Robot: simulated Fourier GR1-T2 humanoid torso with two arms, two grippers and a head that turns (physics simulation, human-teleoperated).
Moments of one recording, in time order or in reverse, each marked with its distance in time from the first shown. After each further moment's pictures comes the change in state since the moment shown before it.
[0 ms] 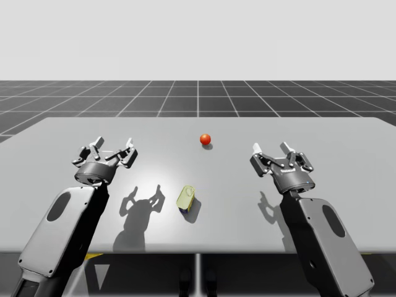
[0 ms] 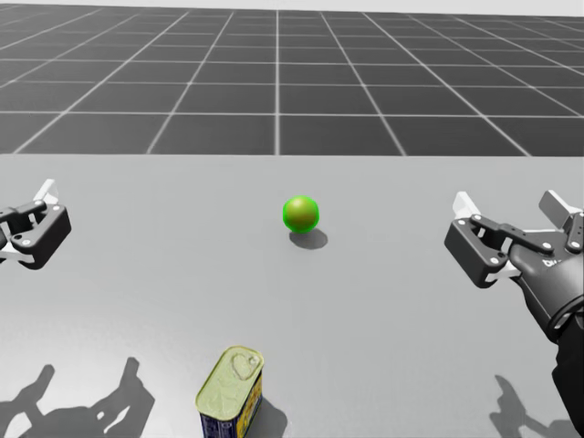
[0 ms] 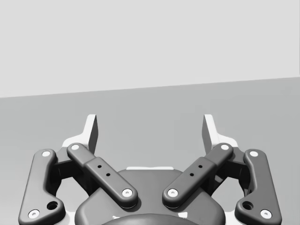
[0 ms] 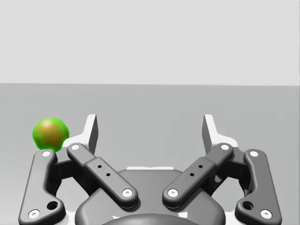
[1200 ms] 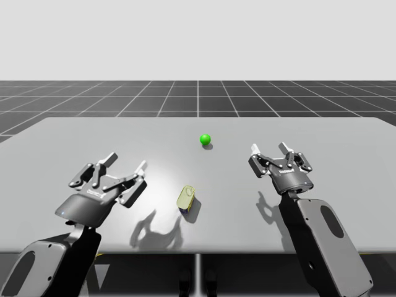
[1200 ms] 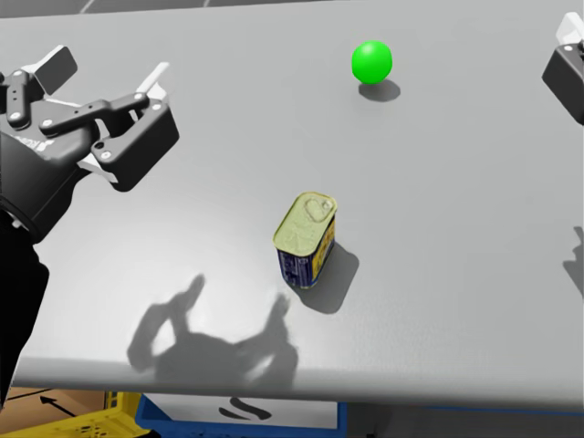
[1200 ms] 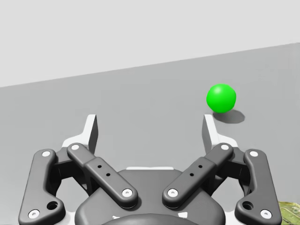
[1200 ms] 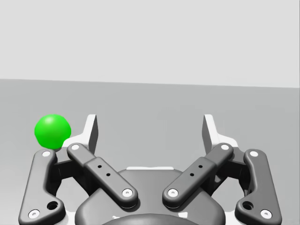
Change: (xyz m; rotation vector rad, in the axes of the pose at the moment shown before) left arm 0.034 -0.038 0.091 -0.319 0.022 0.082; right arm -0.001 0.004 0.001 0.009 0.003 0.020
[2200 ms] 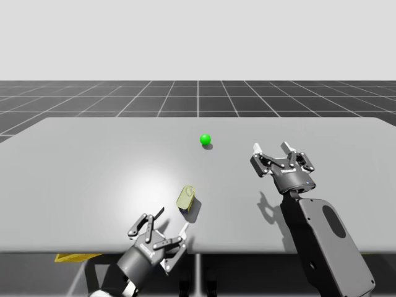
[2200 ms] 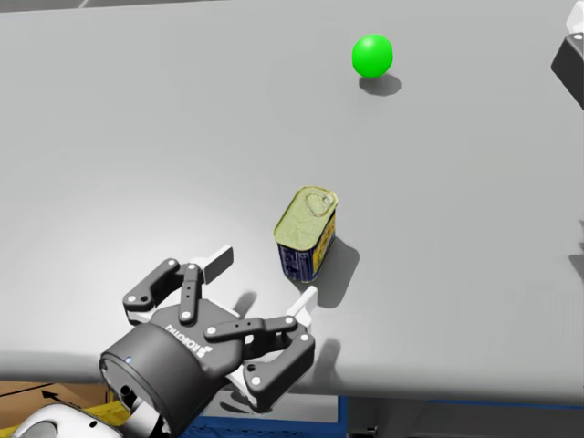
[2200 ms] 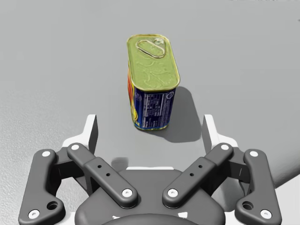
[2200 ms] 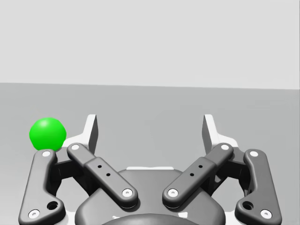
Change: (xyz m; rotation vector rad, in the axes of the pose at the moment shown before) left arm -0.104 -0.098 0.056 -0.257 0.320 0.078; right arm 0.001 -0.004 0.000 -0.014 -0.008 -0.001
